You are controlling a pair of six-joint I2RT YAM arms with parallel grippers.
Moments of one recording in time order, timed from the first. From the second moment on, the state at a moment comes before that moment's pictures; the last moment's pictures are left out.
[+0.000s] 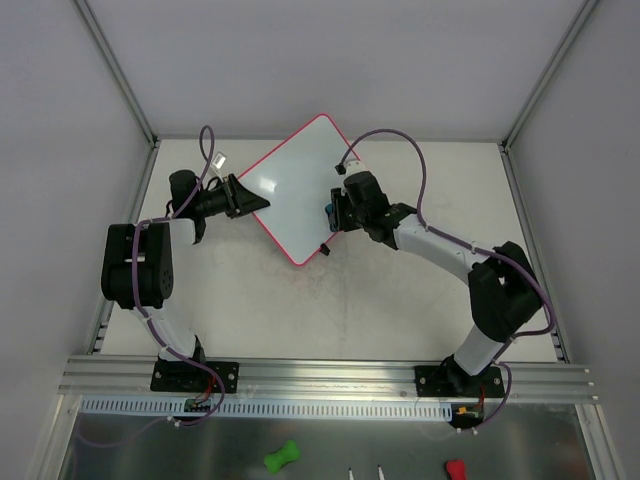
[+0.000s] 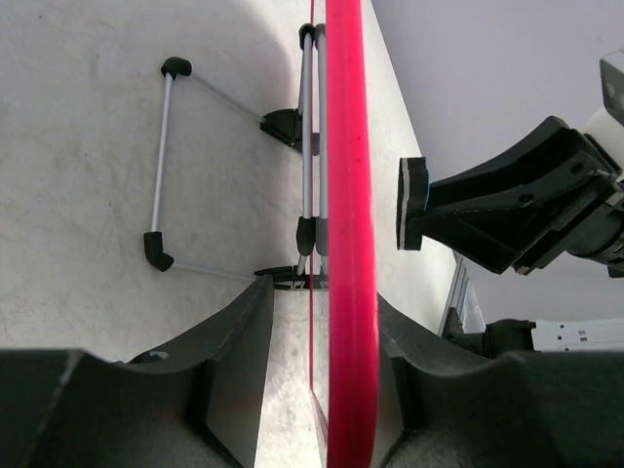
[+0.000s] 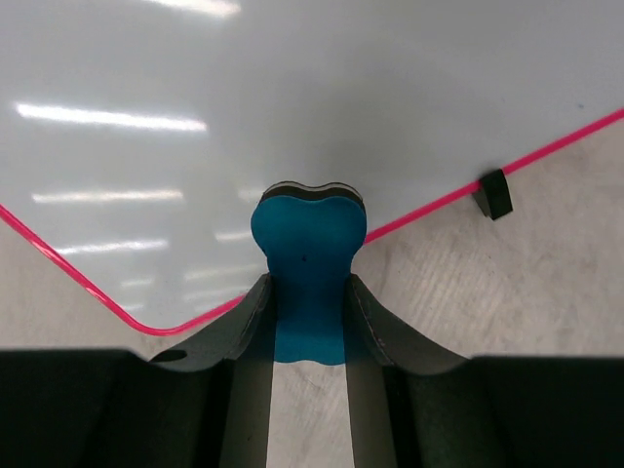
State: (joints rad) left arm 0.05 1.78 0.87 0.61 1.04 -0.72; right arm 0.69 1.68 1.20 -0.15 0.09 0.31
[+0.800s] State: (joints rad) left arm 0.07 1.78 0.83 0.64 1.04 -0.73; right arm 0.69 1.58 0.93 -0.38 0.19 0.34
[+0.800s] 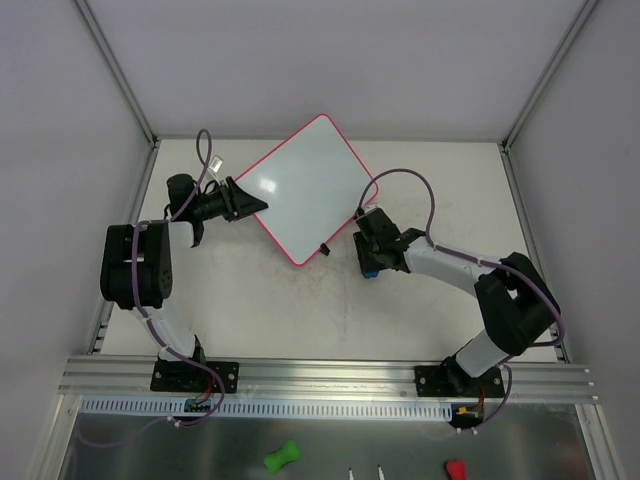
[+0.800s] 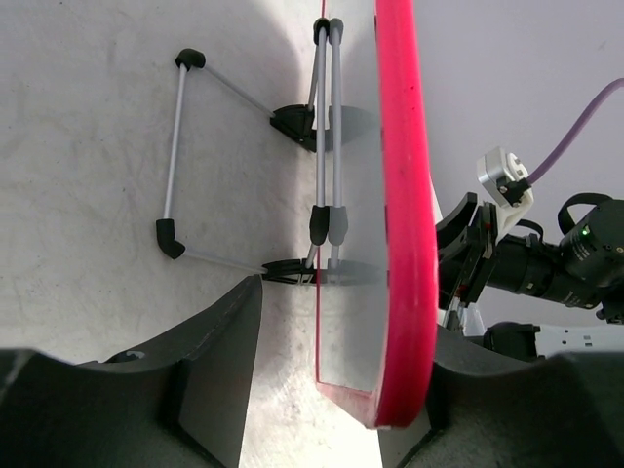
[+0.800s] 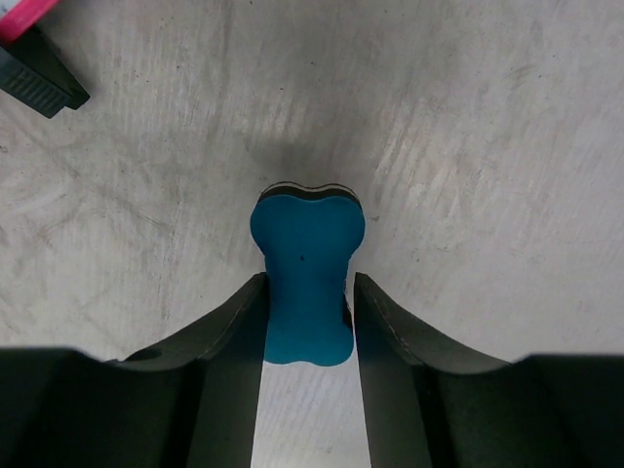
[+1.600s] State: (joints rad) left arm 0.07 1.59 0.75 0.53 0.89 -0.60; right arm 0.66 1.61 0.87 -0.31 0.13 0.34
